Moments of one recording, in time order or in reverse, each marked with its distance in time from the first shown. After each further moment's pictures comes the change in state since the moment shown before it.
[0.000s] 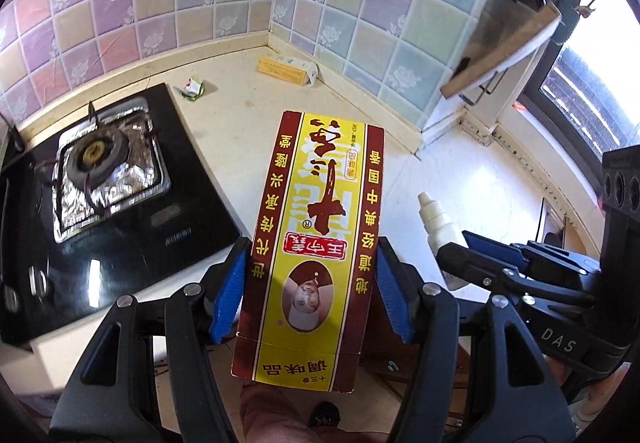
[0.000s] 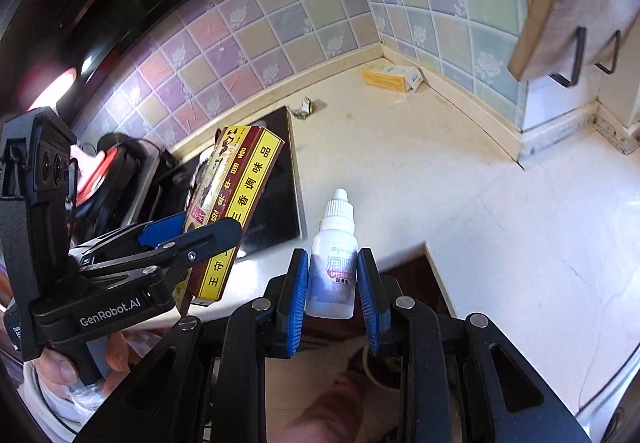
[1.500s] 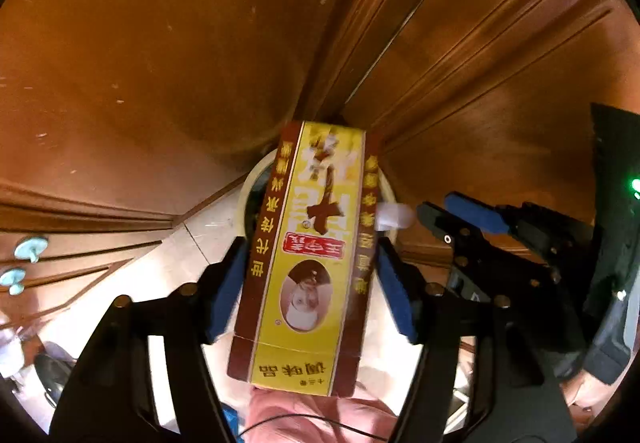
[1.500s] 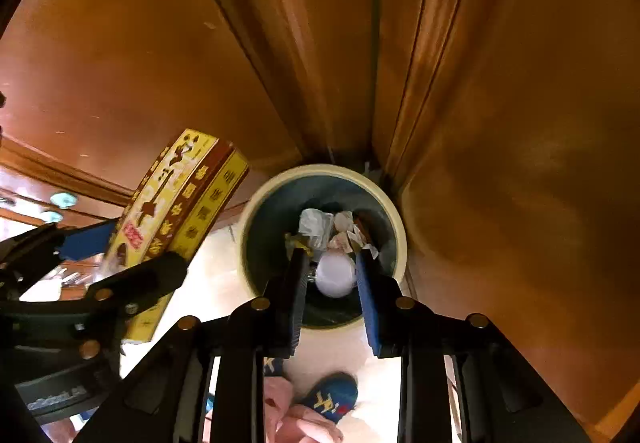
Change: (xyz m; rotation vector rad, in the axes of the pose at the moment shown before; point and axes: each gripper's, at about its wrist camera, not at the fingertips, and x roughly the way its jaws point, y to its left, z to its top) left arm 0.390 0.044 -0.331 -0.069 0.484 0.004; right arm 0.352 -0.203 -0.352 0.017 0.450 -0.285
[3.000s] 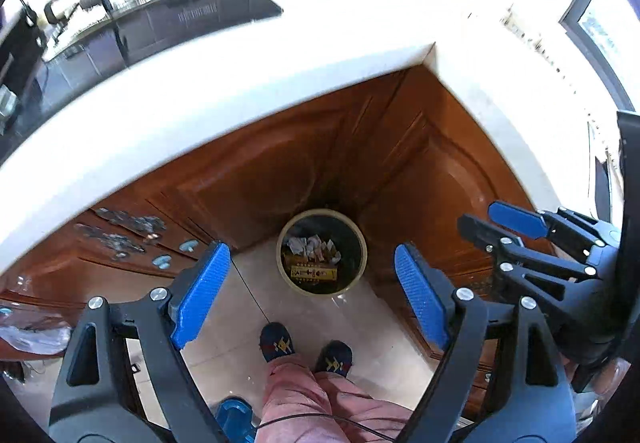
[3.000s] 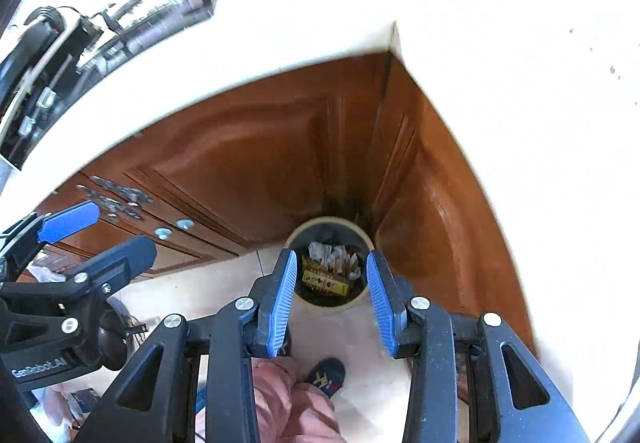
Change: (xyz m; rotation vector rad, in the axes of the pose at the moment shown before) left arm -0.339 -0.013 -0.027 -0.016 -0.274 0.057; right arm -0.355 0.101 0.021 -0.071 -0.162 -0.066
